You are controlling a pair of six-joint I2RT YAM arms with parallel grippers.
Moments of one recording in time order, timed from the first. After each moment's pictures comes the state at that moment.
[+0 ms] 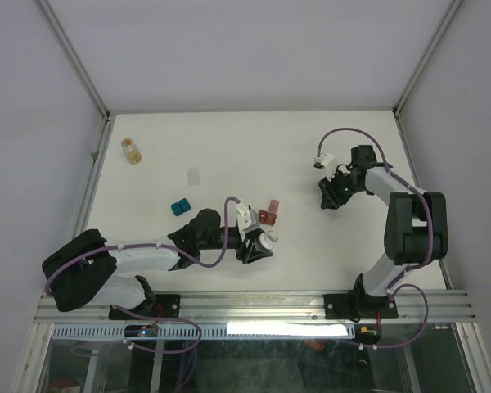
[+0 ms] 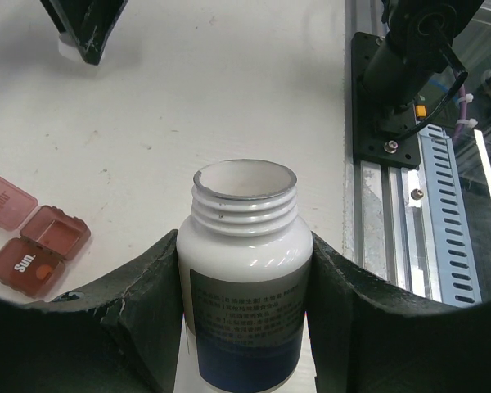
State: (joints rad) left arm -0.97 1.34 0.44 0.69 0.47 -0.06; right arm 0.02 1.61 0.99 -0.59 -0.56 -0.79
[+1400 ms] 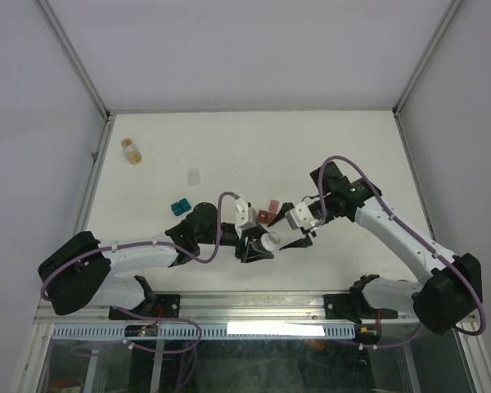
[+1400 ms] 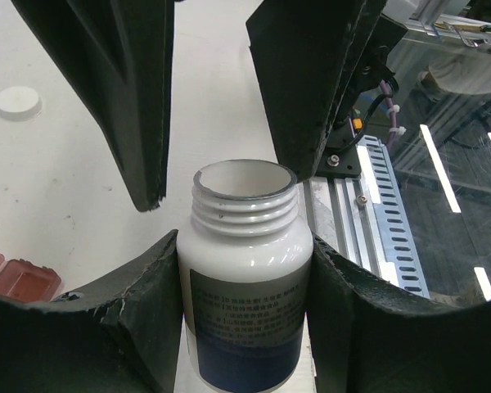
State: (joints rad) left arm -0.93 1.31 0.49 0.68 0.66 -0.08; right arm 0.53 1.19 0.98 -1.00 -1.18 -1.52
